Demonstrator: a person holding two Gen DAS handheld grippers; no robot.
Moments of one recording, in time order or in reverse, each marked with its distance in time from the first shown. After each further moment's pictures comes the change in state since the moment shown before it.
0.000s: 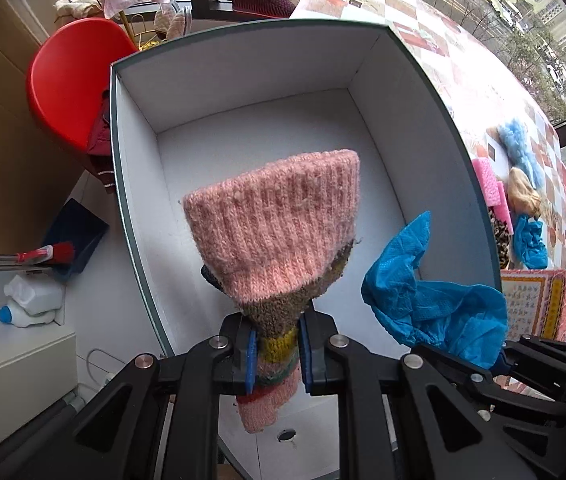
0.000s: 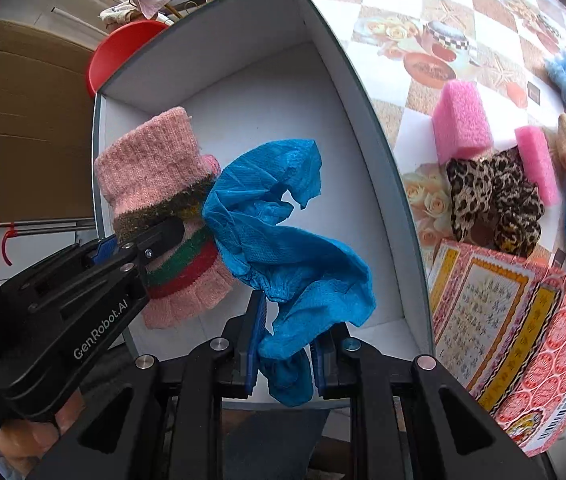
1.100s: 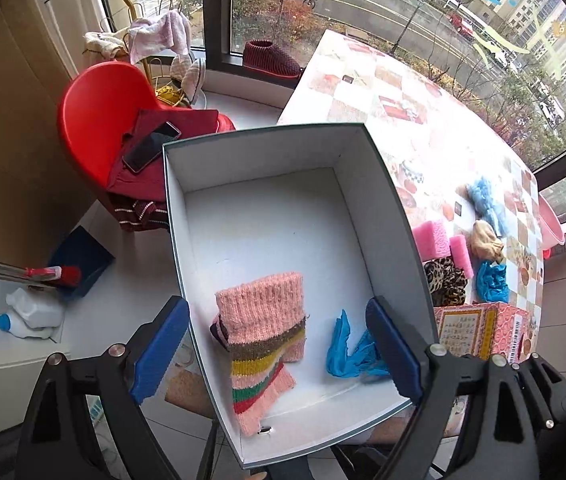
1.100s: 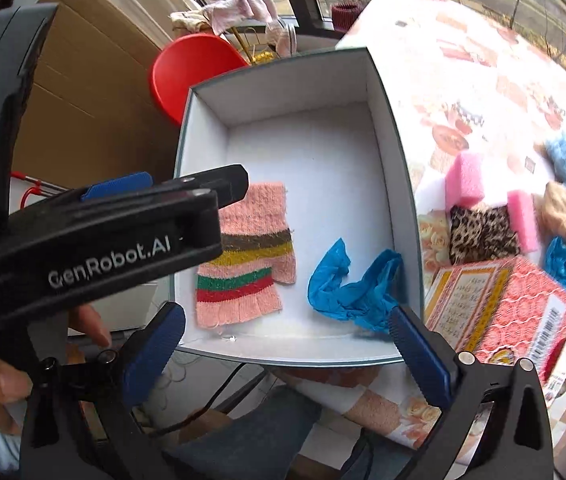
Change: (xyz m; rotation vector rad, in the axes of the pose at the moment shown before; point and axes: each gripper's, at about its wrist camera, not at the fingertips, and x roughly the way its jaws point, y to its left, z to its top) left arm -0.083 0.002 0.000 -0.054 -0.205 -0.031; right arm -0.062 0.038 -0.044 -0.223 -0.185 -0.014
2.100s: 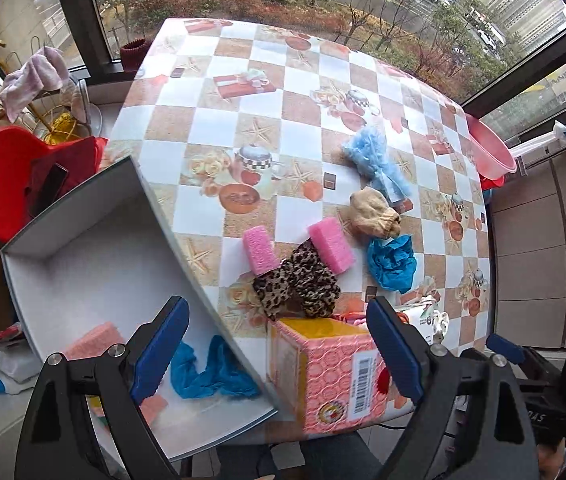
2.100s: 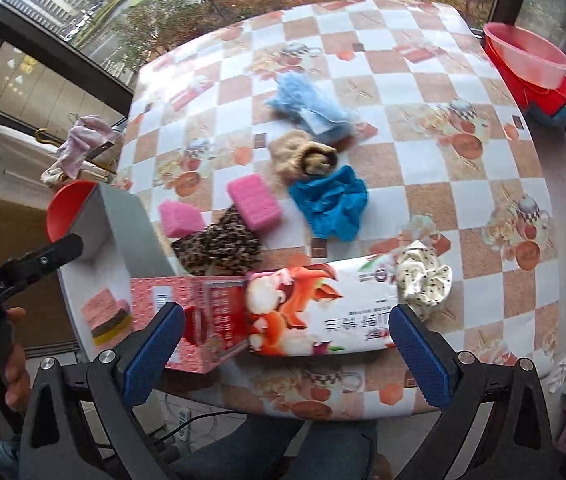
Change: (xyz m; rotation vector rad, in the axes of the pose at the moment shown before) left arm 0.024 -0.196 0.050 0.235 0.164 -0.144; right arm -0.108 -0.243 -0.074 0.614 -0.121 -0.123
